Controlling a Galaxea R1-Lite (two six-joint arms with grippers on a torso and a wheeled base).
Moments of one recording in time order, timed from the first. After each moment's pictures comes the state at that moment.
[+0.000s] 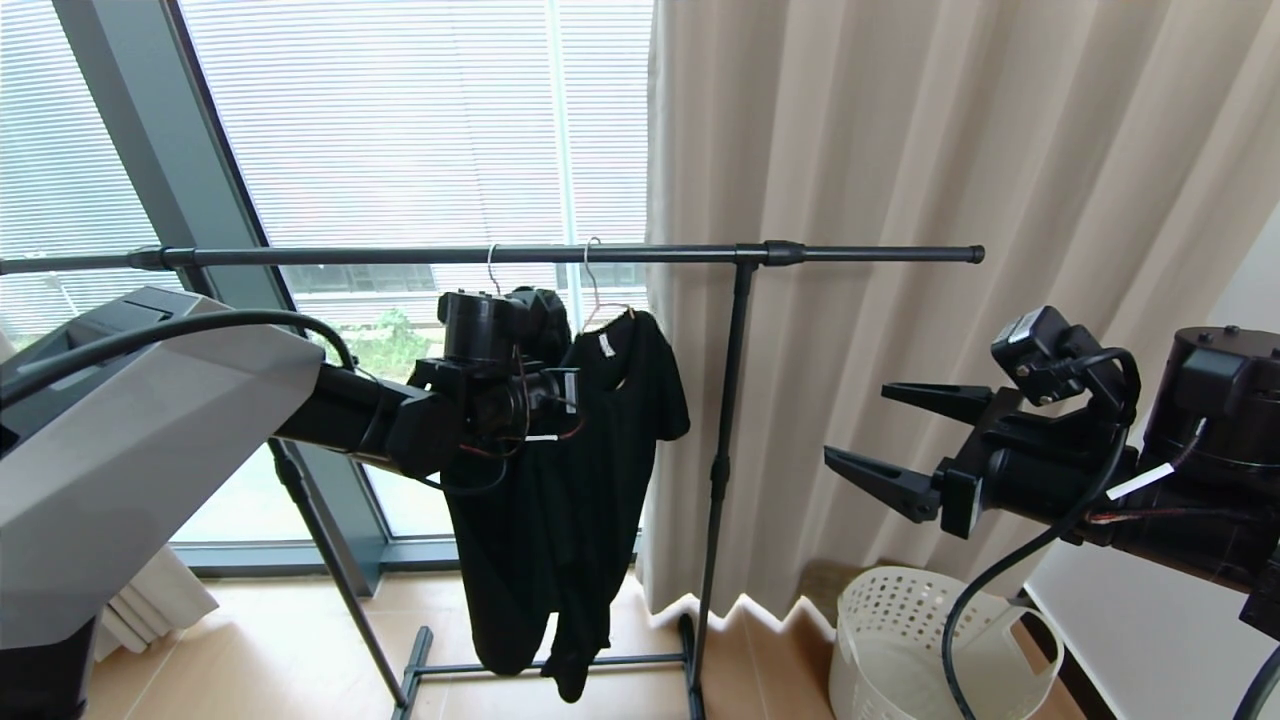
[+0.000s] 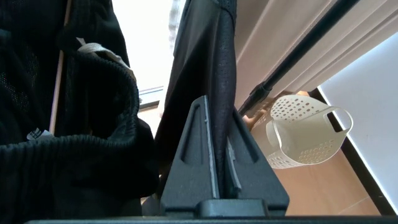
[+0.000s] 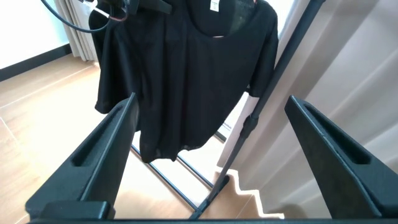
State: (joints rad) left arm -0.38 2.22 -1.39 -0.42 -0.02 -0.18; right arm 0.33 1.59 -0.56 -0.80 0.40 -0.15
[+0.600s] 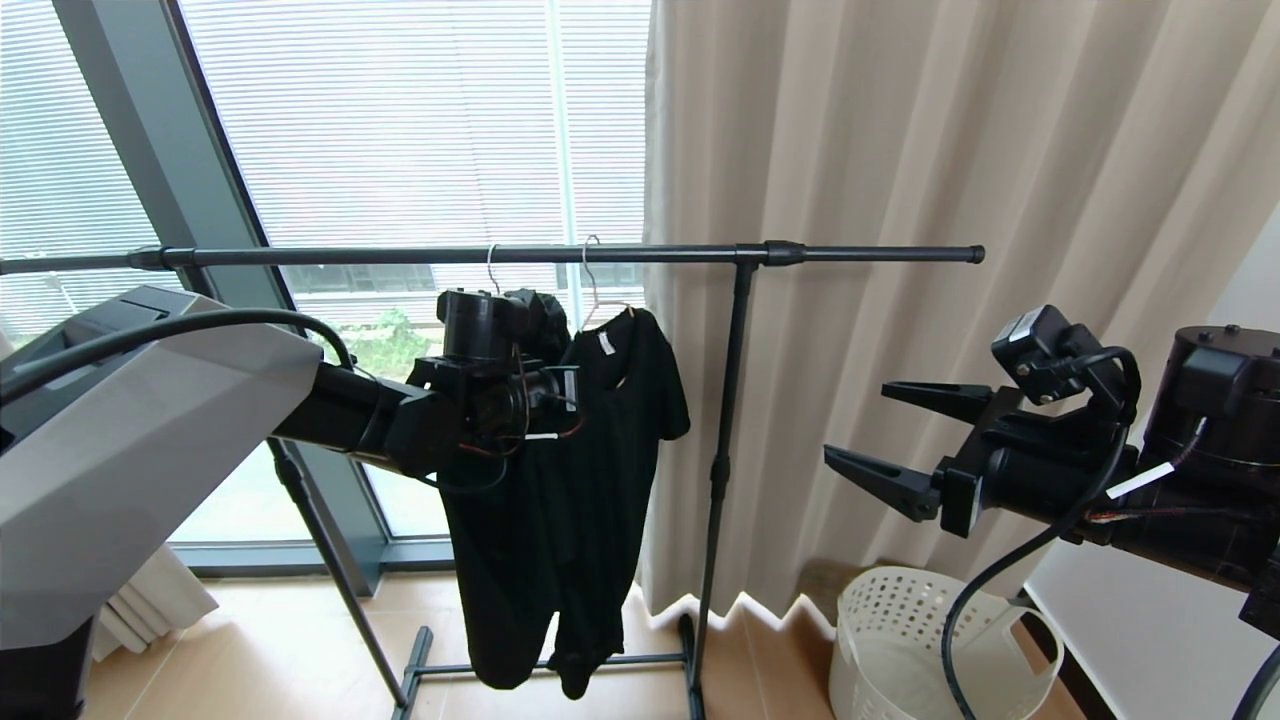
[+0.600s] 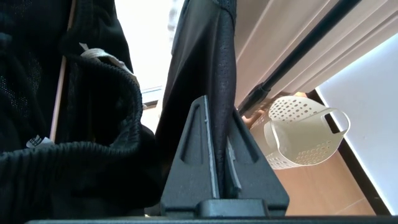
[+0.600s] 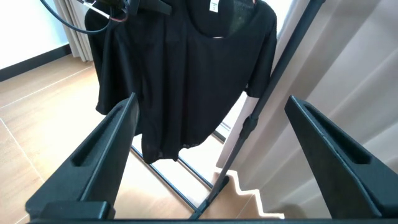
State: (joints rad) left arm -0.38 2.21 -1.39 -0.42 -0.02 -0.19; right arm 0.33 1.59 -0.57 -0.80 0.40 -0.15
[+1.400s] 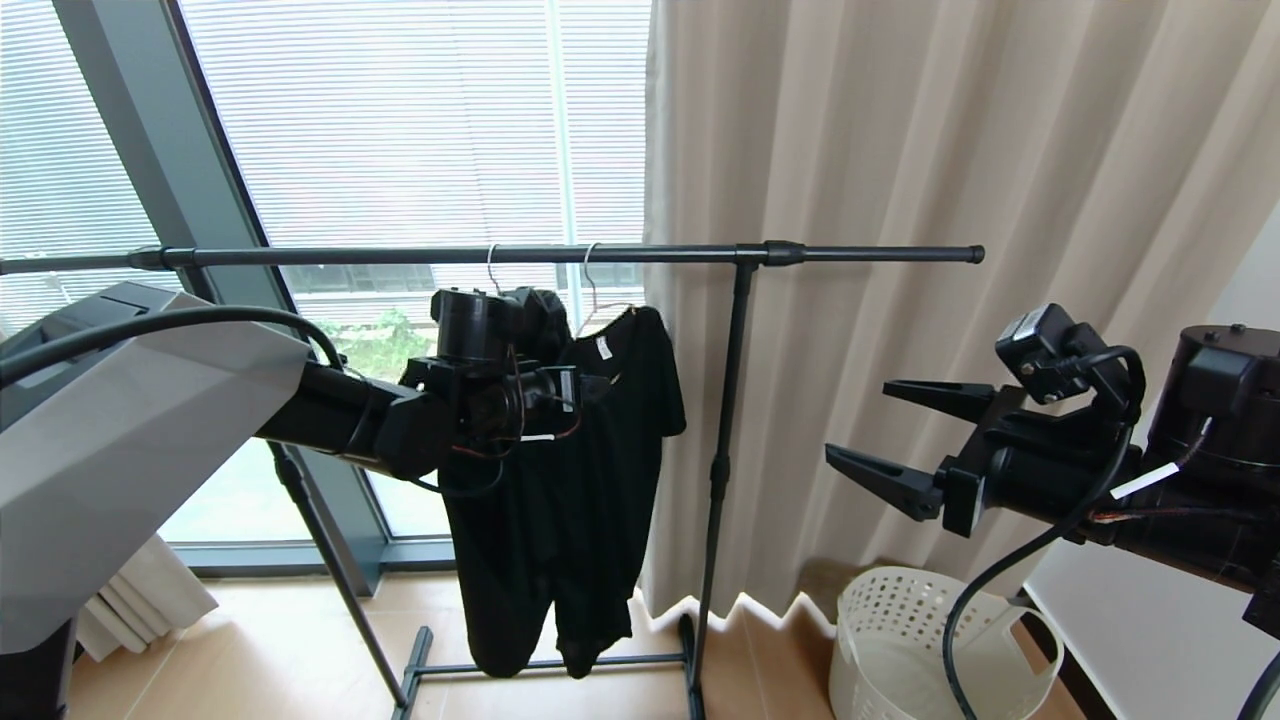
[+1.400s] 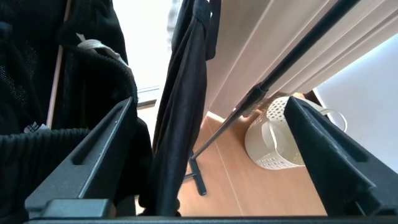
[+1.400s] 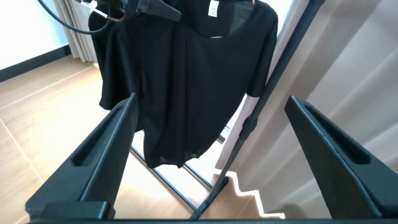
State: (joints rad) left arm -0.38 2.19 -1.35 -0.43 -0.02 -0.20; right arm 0.33 1.58 -0.56 -0.80 0.40 -0.15
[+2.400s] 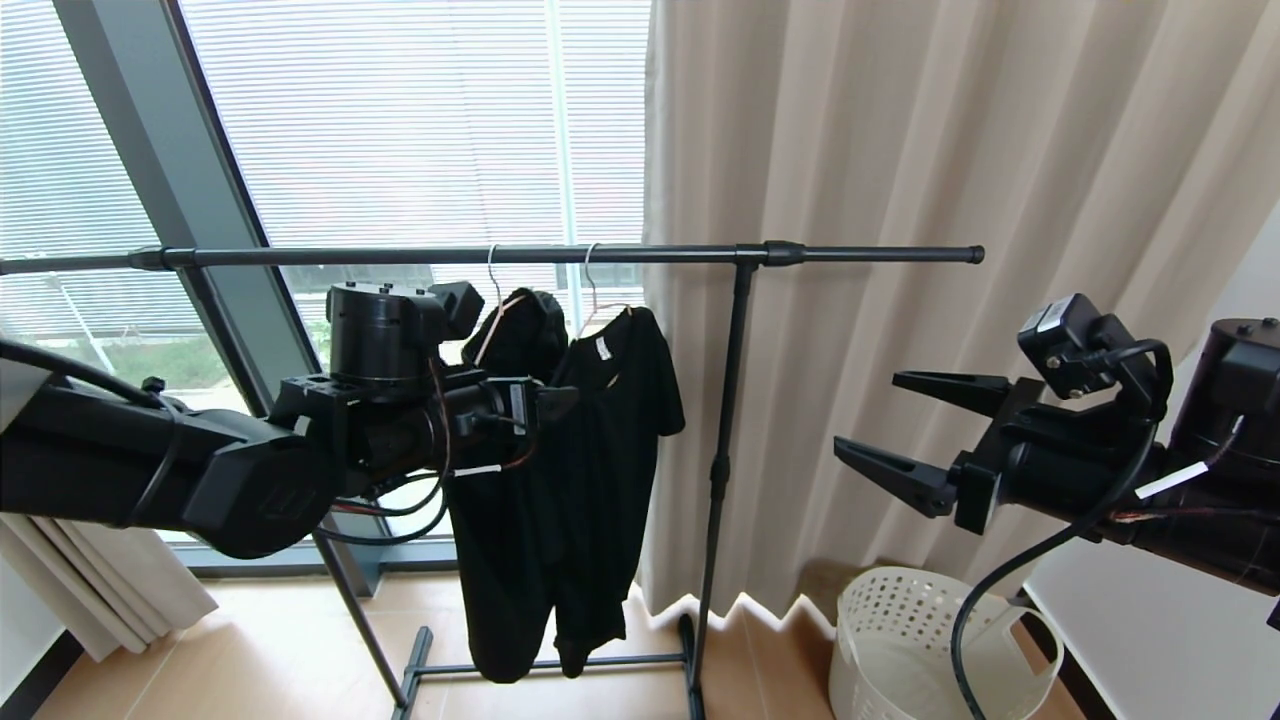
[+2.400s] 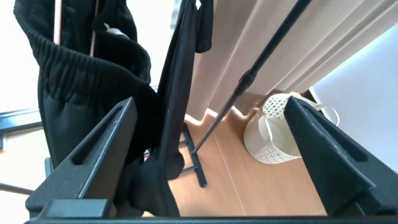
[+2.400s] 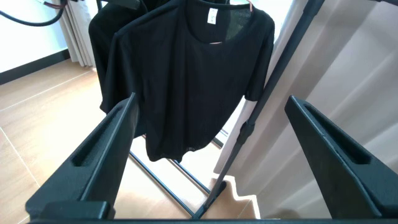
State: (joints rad) left arm -0.41 1.86 -0.97 -0.51 0.02 -0.20; right arm 0.33 1.54 -0.56 -0.80 0.39 -0.15
